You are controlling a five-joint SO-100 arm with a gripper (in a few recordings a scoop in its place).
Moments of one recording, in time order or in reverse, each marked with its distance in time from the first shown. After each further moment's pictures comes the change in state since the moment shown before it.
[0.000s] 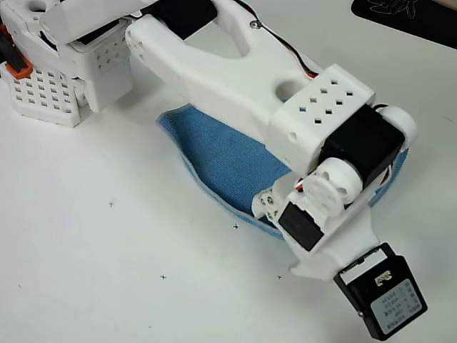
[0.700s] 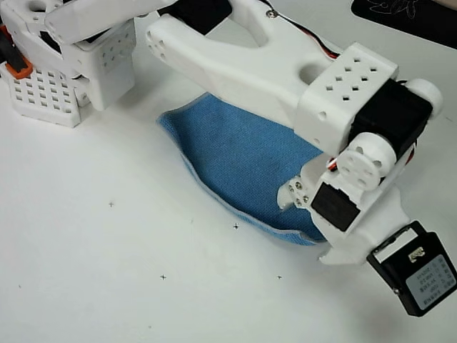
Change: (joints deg) arm -4.6 -1.5 -4.2 0.0 1.7
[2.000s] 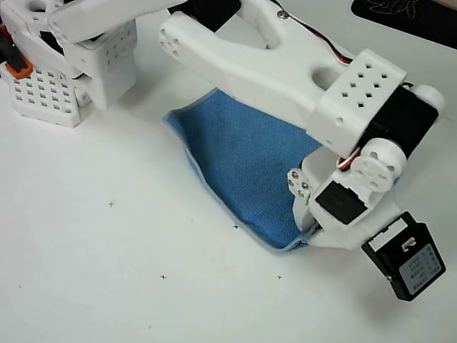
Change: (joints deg) arm -3.3 -0.4 6.9 0.0 0.6
